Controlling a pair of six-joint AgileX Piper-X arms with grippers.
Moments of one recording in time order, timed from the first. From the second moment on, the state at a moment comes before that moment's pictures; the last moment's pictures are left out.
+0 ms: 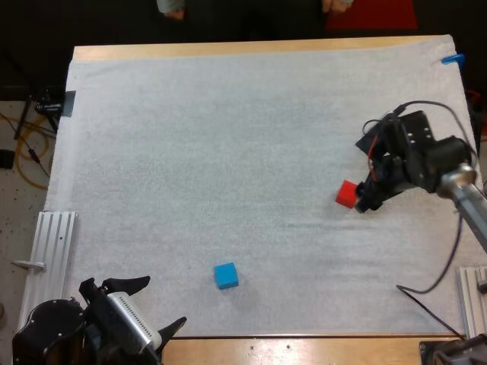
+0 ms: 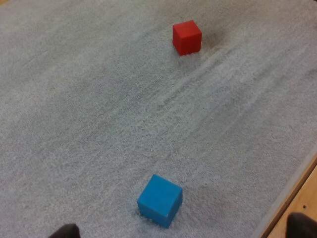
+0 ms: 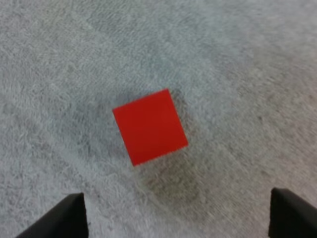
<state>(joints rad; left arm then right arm) -0.40 0.25 -0.85 1.38 0.33 -1.54 0.33 1.46 -1.11 0.98 -0.06 -2.33</state>
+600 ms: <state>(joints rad) -0.40 0.25 -0.85 1.38 0.33 -1.54 0.33 1.70 -1.11 0.89 -0.09 -2.36</state>
